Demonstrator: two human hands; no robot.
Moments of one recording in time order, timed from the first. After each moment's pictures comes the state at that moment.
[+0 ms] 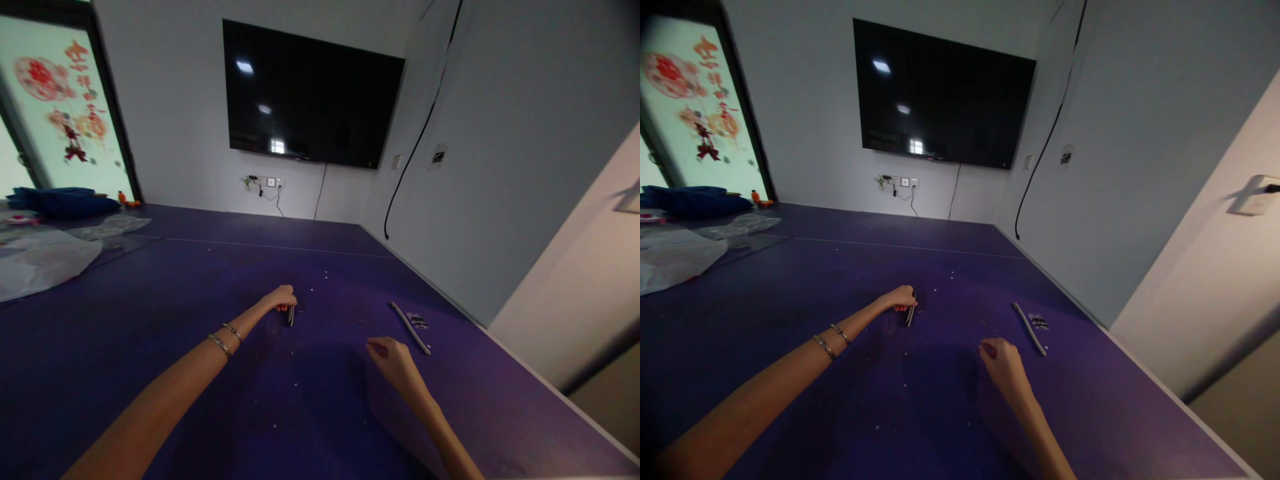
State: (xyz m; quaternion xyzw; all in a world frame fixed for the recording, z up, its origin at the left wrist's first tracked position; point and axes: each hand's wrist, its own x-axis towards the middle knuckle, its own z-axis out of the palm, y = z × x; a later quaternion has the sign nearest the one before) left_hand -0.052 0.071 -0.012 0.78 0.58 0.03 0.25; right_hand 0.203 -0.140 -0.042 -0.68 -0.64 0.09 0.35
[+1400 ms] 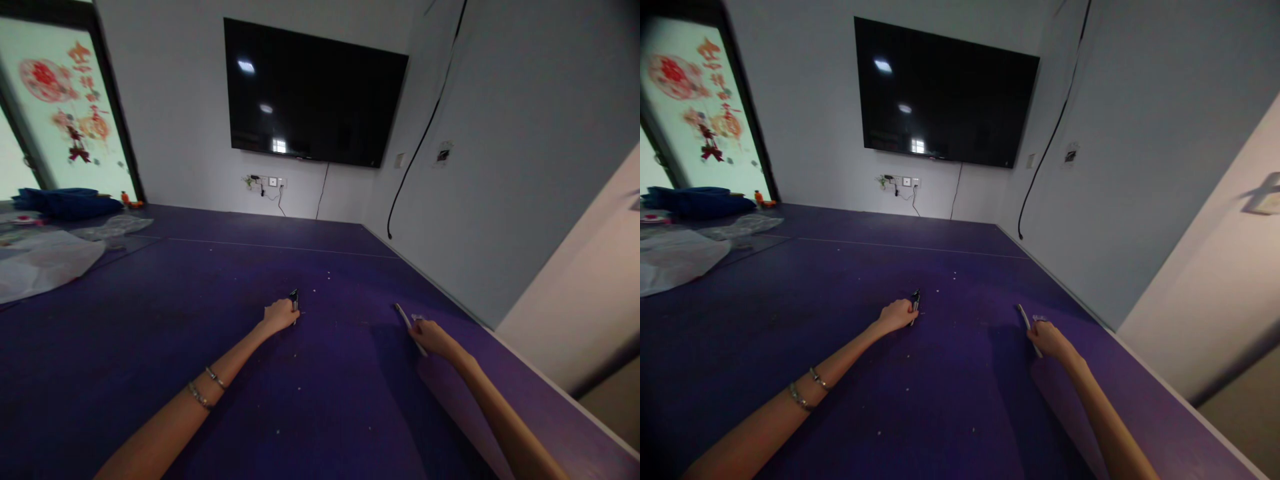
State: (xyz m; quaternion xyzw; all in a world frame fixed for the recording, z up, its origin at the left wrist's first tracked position) left_hand -0.064 0.021 -0.028 0.78 0.61 0.08 0.12; right_hand 0.349 -0.075 -0.045 -0.76 -0.64 0.05 0.07
